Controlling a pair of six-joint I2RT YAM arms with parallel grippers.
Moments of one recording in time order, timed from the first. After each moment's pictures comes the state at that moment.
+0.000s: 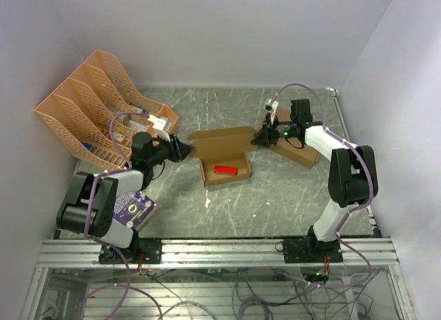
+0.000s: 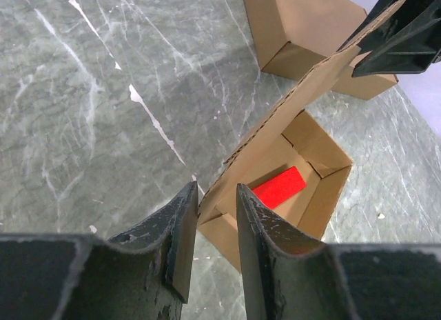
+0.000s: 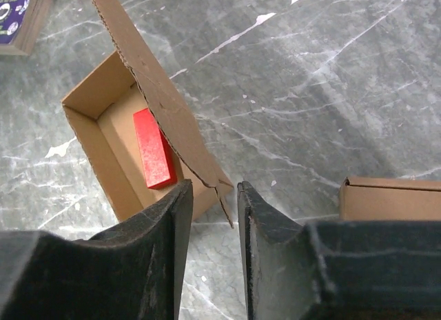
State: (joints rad) left arm -0.23 1.48 0.50 0.75 0.58 -0.34; right arm 0.14 1.78 1.17 -0.21 -1.00 -0.42
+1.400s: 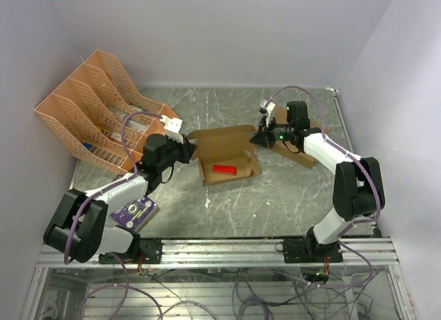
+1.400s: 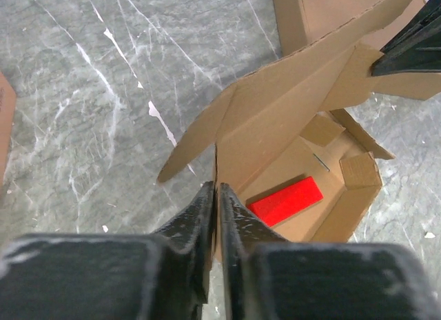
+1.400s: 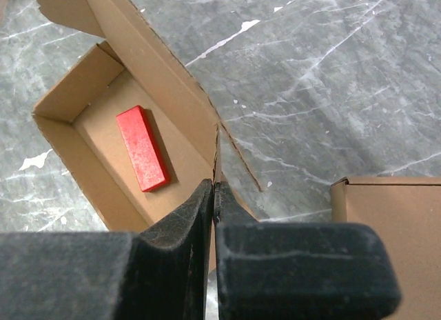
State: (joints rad) left arm -0.44 1.31 0.55 0.52 0.20 -0.21; right arm 0.22 1.64 1.07 -0.12 -0.82 -0.38
